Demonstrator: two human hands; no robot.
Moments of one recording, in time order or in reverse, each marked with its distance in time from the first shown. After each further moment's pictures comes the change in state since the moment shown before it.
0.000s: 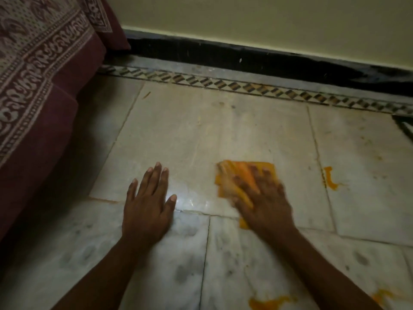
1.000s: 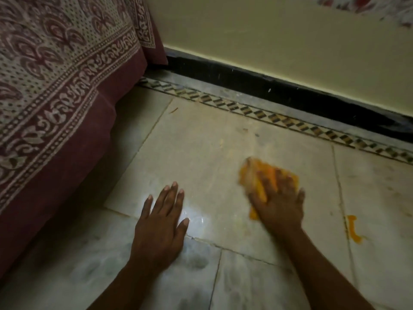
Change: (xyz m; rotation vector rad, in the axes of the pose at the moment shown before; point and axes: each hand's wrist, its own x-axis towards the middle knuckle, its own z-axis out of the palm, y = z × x) left_hand 0.004 0.000 0.002 0.025 -0.002 -0.027; right_hand 0.102 -0.003 -0.019 0.021 -0.093 0.191
